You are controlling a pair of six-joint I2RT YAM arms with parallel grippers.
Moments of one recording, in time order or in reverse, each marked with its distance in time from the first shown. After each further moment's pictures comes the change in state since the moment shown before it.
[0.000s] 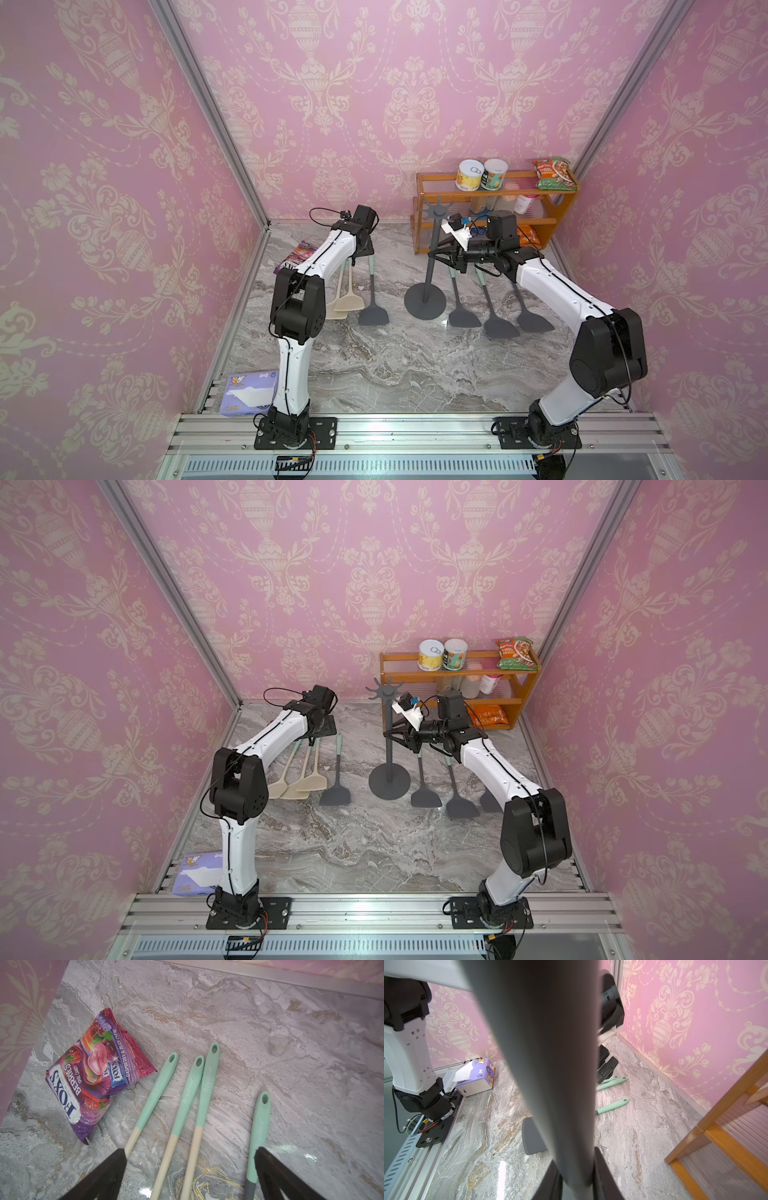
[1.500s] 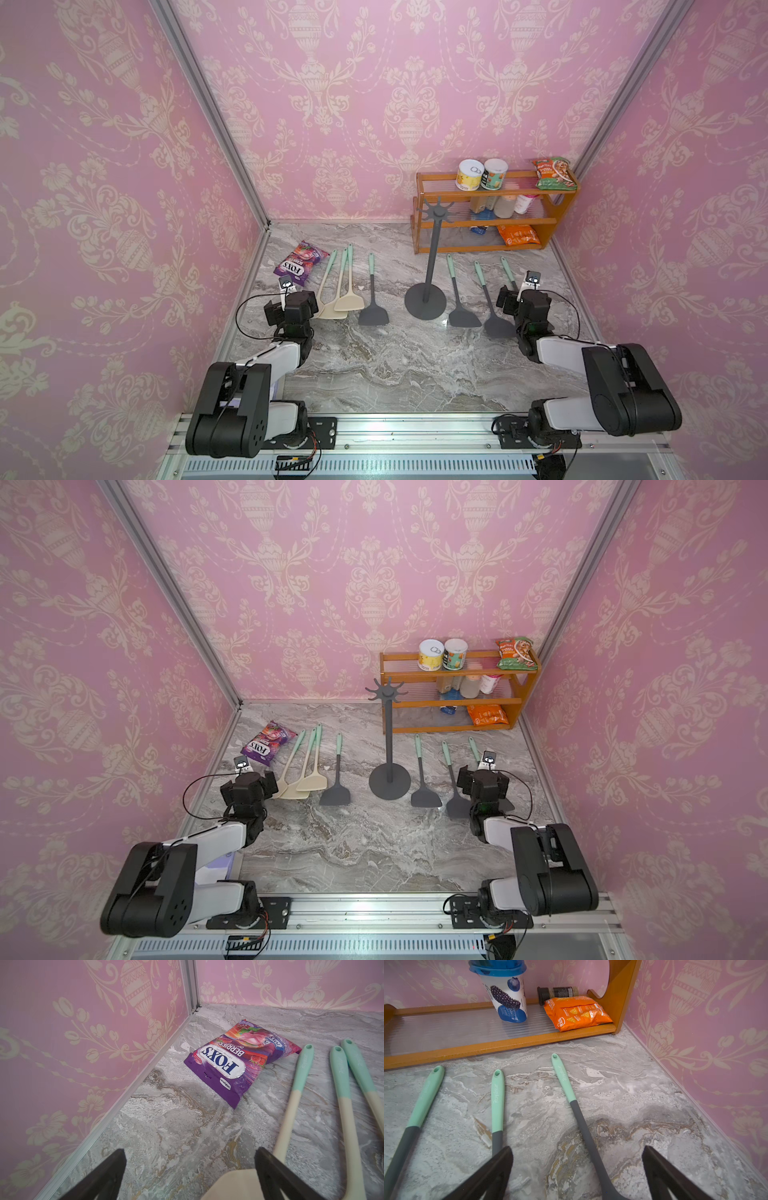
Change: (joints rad) left arm 0.269 -0.714 -1.509 1.381 -0.098 0.409; right arm -0.199 -0.210 -0.982 0.875 1.288 0.483
